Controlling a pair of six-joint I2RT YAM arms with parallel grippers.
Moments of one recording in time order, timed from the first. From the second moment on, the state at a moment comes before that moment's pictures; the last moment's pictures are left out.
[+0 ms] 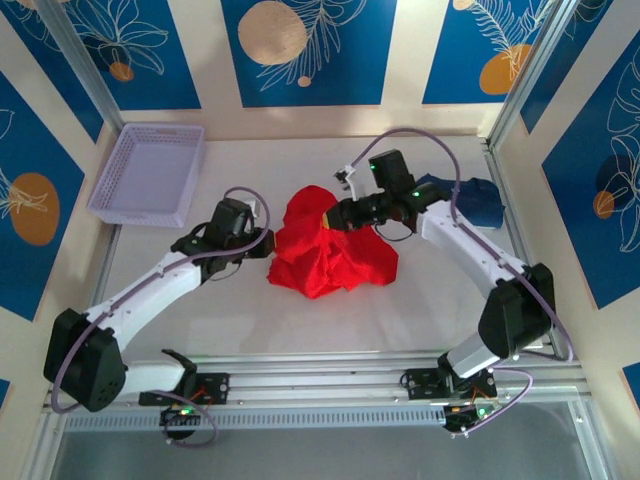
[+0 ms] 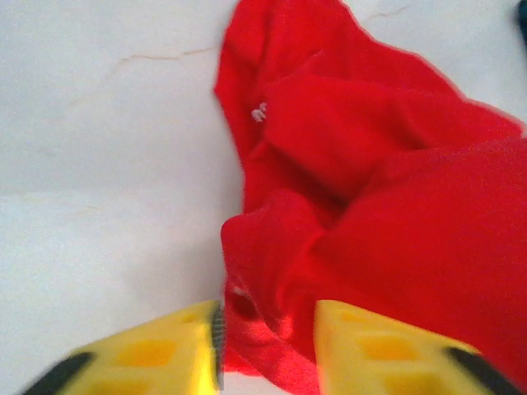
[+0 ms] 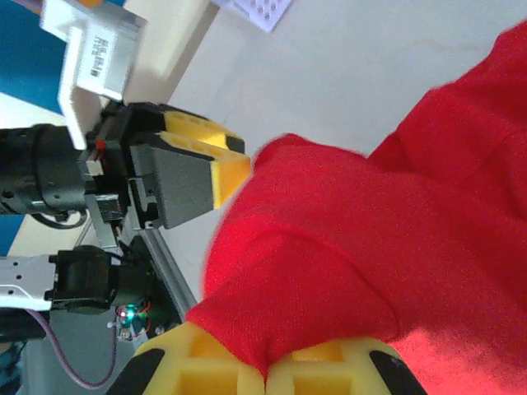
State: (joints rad) left arm -0.53 1.25 0.89 -0.44 0.00 -0.48; right arm 0.48 1.54 1.32 -0.62 -0.73 0.25
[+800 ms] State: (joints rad) left arm -0.67 1.33 0.92 -0.07 0.36 -0.34; right arm 0.40 1.41 1.18 -0.53 -0.78 0.37
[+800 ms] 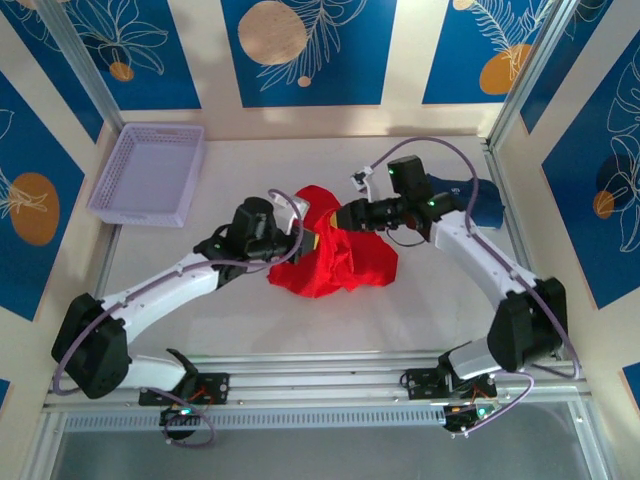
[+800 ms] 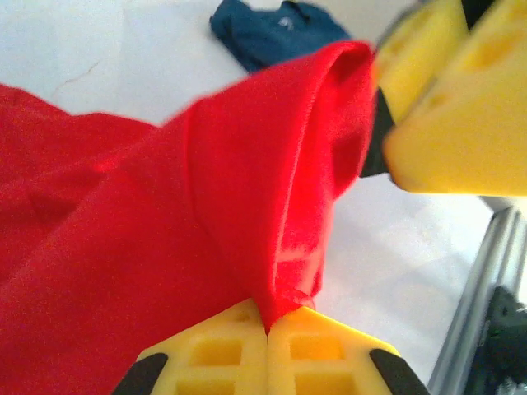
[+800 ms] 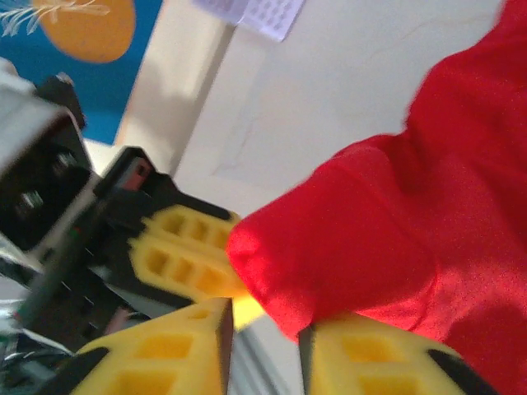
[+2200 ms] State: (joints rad) left arm -0.56 1.11 0.79 -0.13 0.35 -0.48; right arm 0.44 1.28 0.77 -0.05 -0.44 0.41
